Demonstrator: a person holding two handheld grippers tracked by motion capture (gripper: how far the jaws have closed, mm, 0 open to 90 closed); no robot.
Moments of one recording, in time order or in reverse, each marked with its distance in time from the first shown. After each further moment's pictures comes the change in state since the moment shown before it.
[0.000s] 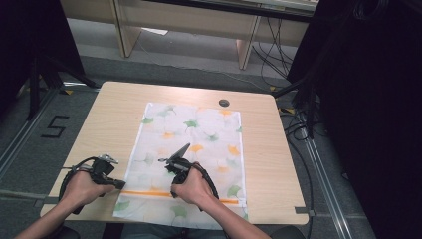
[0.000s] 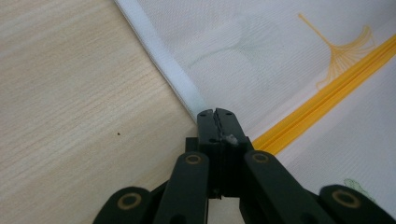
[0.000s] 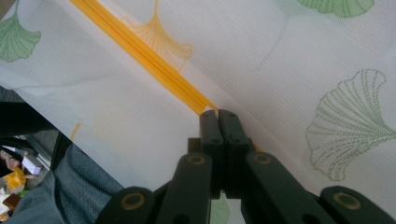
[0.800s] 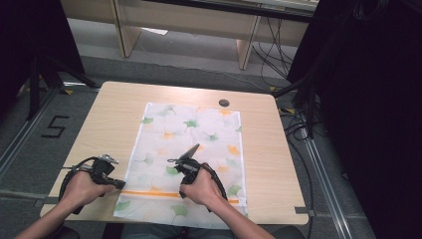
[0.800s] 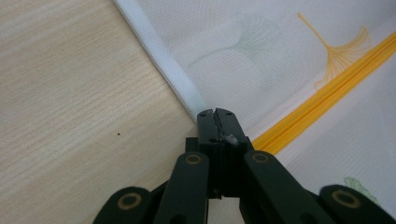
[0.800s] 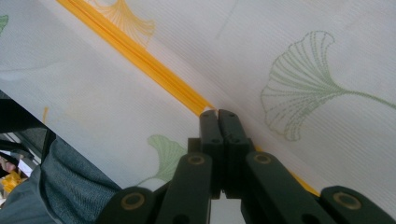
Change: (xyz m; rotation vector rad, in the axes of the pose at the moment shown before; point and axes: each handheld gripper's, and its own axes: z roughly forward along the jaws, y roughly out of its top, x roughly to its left) left arm 0.000 0.000 0.001 0.000 -0.007 -0.001; right arm -0.019 -0.013 -0.009 0.000 -0.020 0.029
